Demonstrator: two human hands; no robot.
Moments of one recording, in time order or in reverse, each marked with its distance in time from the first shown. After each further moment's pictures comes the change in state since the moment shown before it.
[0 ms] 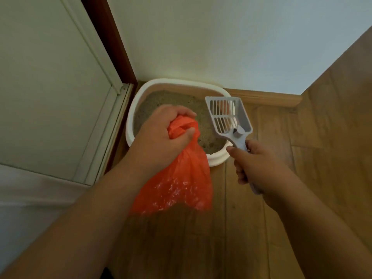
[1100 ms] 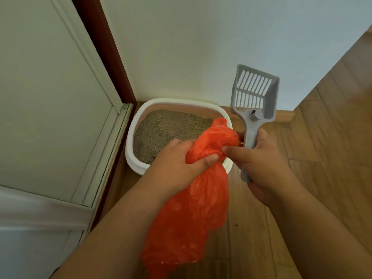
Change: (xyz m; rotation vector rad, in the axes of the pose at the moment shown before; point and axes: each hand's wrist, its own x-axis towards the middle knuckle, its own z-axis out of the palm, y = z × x) left_hand 0.004 0.009 0.019 0.083 -0.261 -0.228; right_hand 0.003 -0.028 0.007 0.431 0.044 -0.291
